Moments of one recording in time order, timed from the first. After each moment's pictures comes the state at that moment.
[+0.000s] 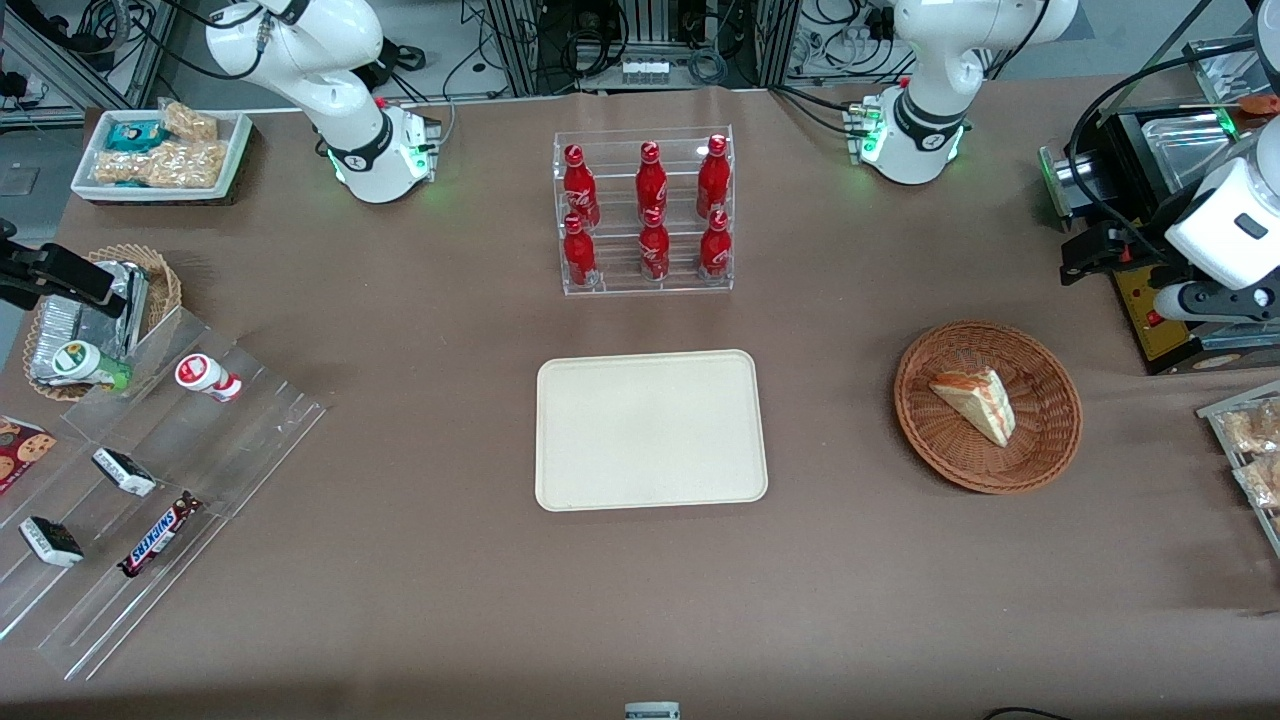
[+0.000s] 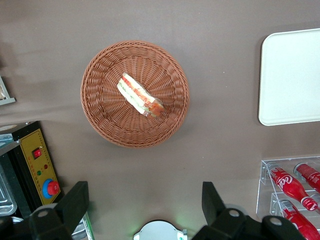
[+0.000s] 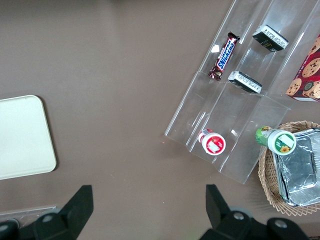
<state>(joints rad) -0.05 0.03 0.00 -1.53 0.00 1.43 0.01</state>
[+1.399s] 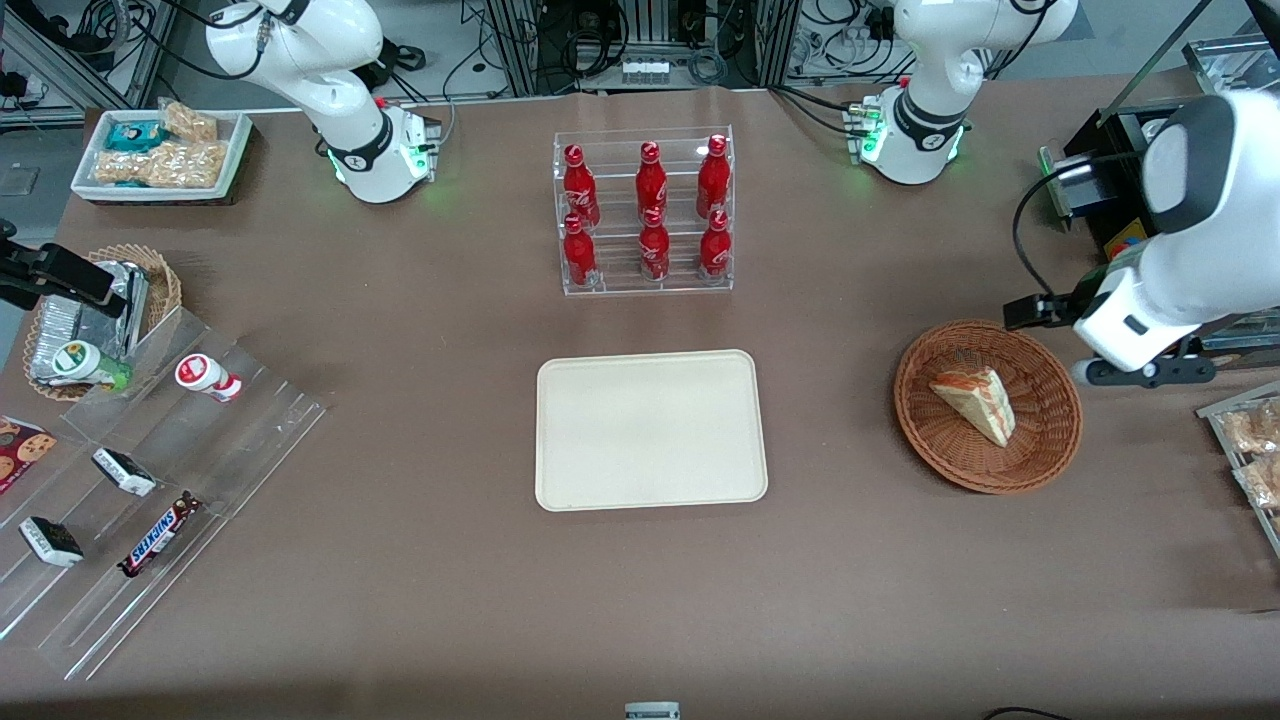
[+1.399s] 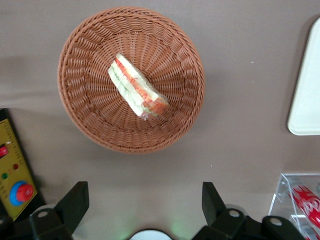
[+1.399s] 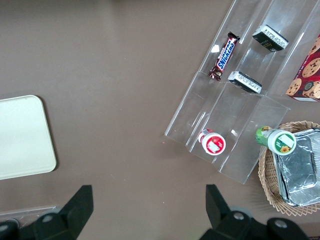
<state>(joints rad) -0.05 0.08 0.01 -1.84 0.00 1.68 -0.05</state>
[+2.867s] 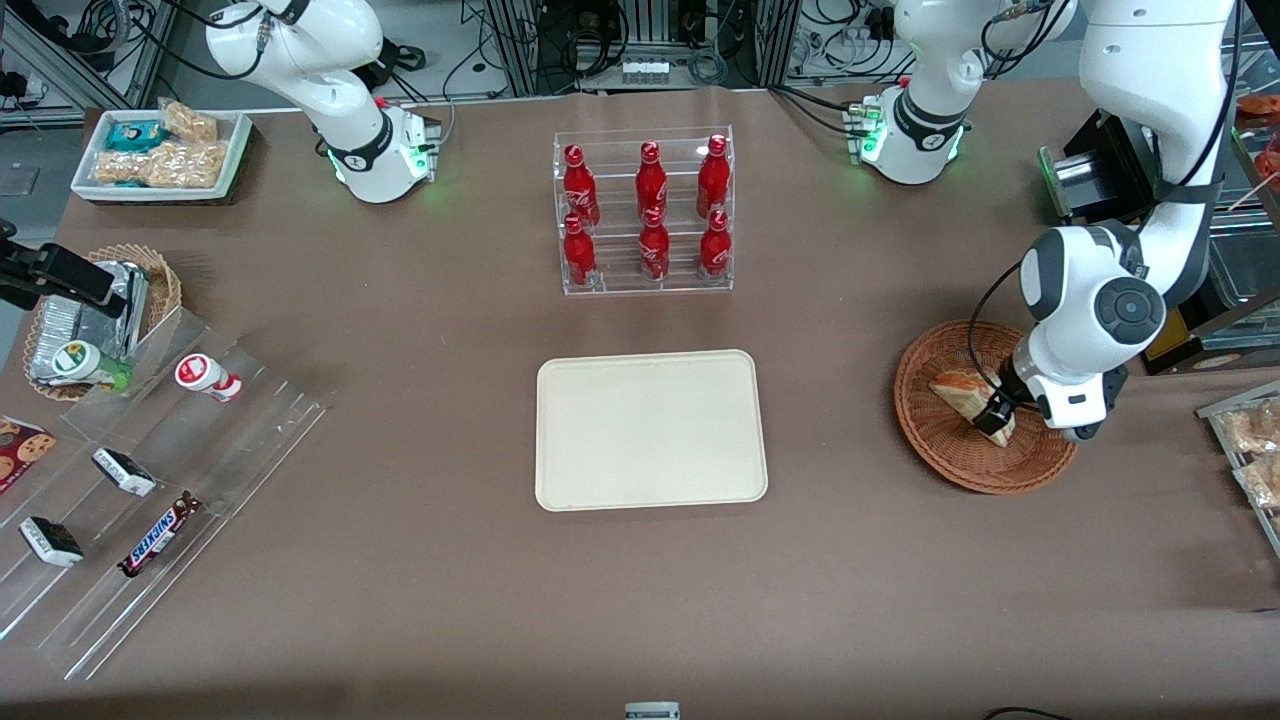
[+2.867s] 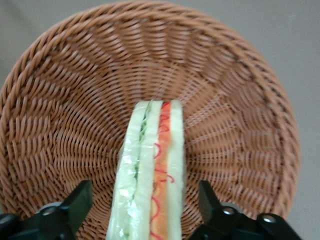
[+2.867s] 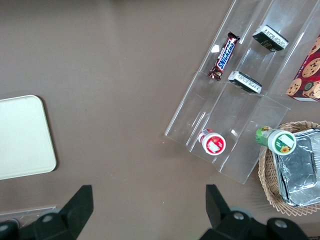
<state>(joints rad) -0.02 0.27 0.03 -2.22 0.07 2.45 -1.01</state>
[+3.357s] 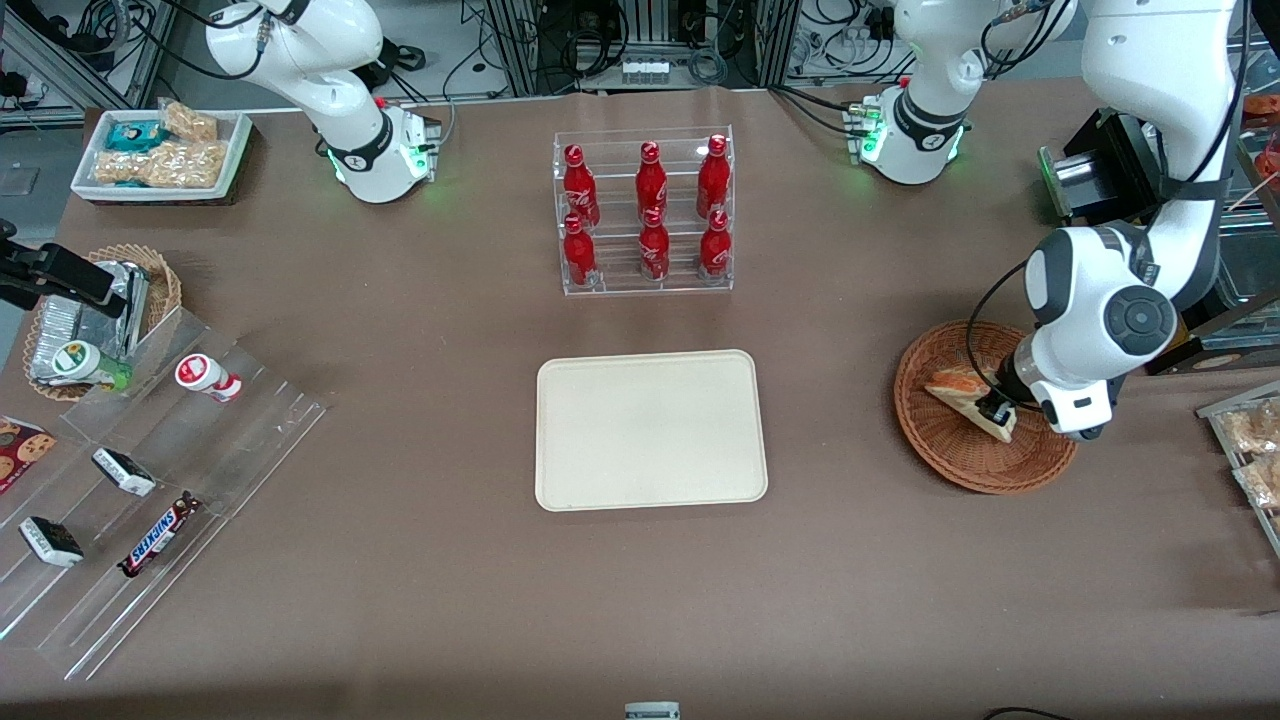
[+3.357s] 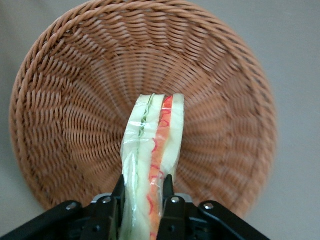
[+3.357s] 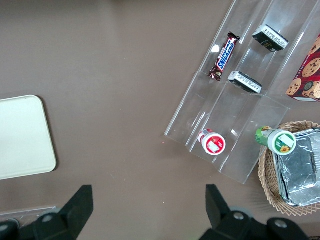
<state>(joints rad) -0.05 0.25 0.01 -2.08 0.03 2.22 -1.05</state>
